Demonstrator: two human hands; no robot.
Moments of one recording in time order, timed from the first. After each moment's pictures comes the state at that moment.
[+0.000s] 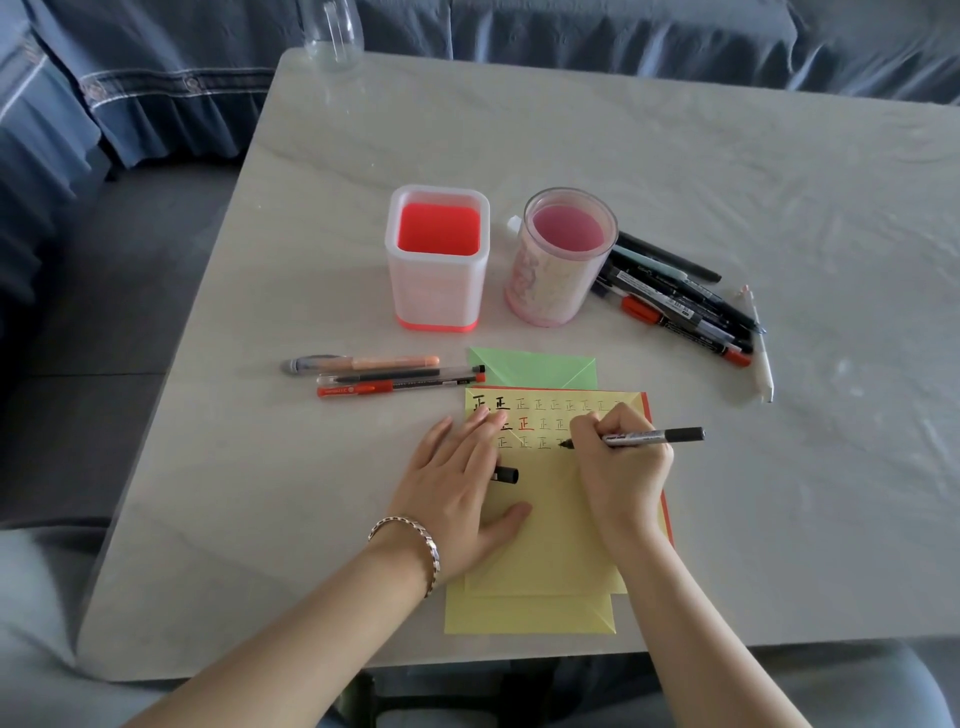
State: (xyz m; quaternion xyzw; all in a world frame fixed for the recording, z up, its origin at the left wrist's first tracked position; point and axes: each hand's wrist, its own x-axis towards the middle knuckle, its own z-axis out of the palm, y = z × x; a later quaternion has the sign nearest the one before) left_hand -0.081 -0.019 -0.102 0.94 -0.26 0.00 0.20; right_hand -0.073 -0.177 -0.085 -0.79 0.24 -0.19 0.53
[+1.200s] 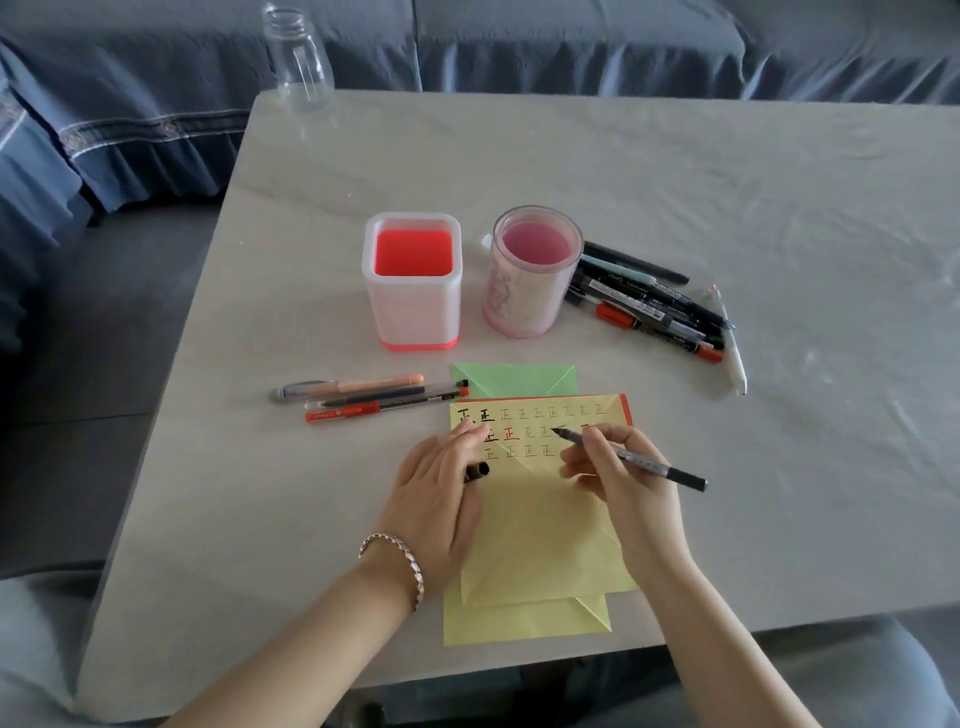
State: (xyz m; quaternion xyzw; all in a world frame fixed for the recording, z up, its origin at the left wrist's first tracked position) left_hand -0.083 -0.013 -0.092 0.90 -0.24 0.02 0.36; right_hand -0.101 -0.188 -0.053 -0.65 0.25 -0.05 0.71
